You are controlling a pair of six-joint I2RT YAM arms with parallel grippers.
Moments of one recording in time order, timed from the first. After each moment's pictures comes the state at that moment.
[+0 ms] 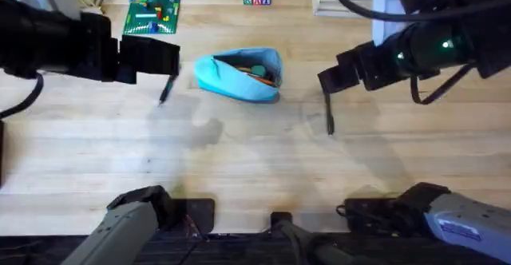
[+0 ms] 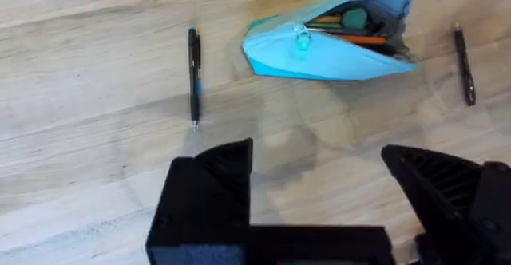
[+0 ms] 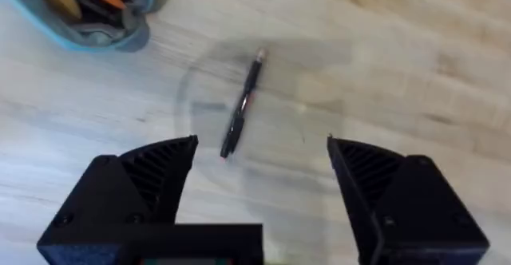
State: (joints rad) left arm 0.25 1.06 1.31 -1.33 0.42 0.34; right arm 0.51 1.22 1.21 -1.15 0.22 0.18
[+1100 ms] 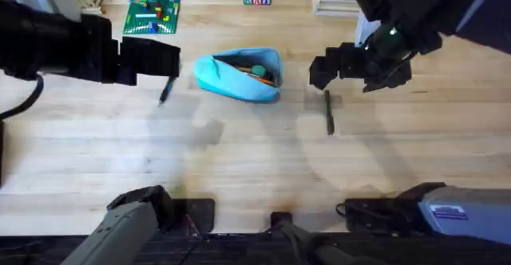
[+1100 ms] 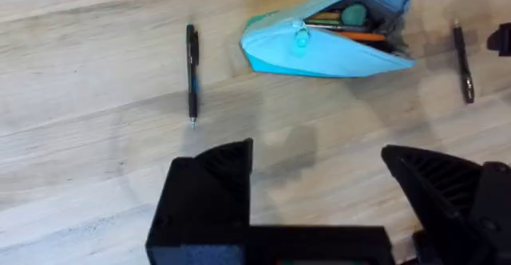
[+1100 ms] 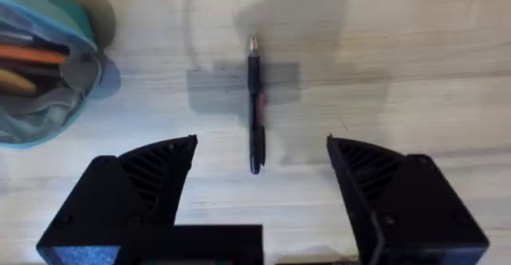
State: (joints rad) left arm 0.25 1.06 1.31 -1.34 0.42 0.34; right arm 0.38 1.48 1.20 -1.10 0.09 0.48
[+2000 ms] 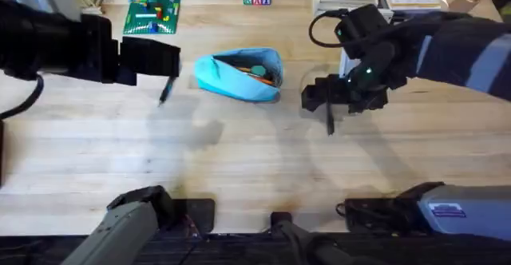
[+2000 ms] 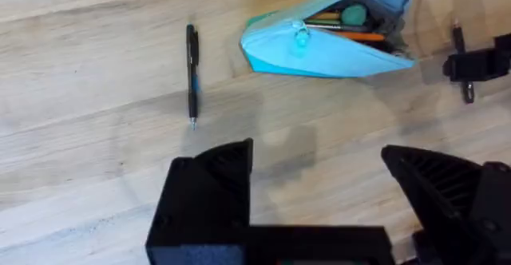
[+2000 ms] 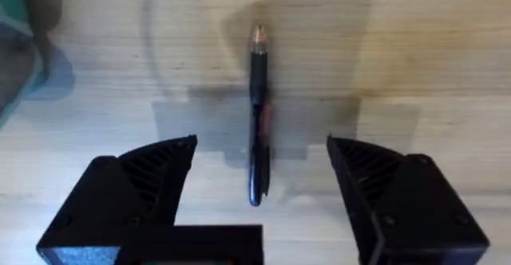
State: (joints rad) left arm 0.25 1.06 1.31 -1.34 0.42 0.34; right arm 0.38 1.52 0.93 -0.84 0.03 0.44
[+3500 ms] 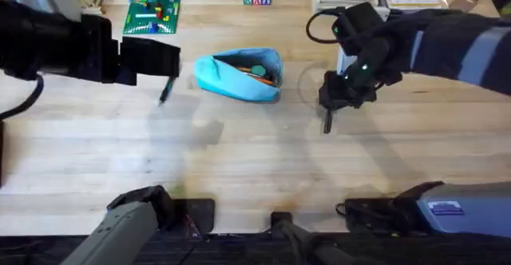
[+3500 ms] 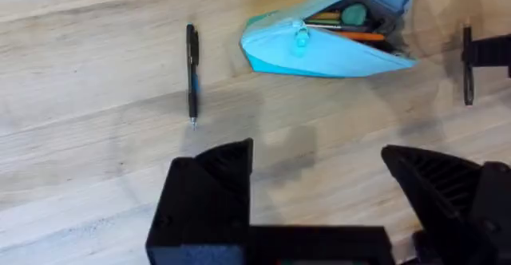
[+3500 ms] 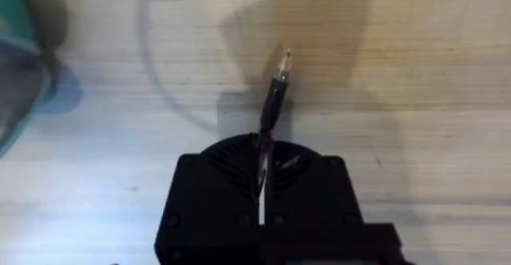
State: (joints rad) left arm 0.25 1.06 1.31 -1.34 0.42 0.34; right arm 0.37 1.56 0.95 -0.82 0.04 0.42
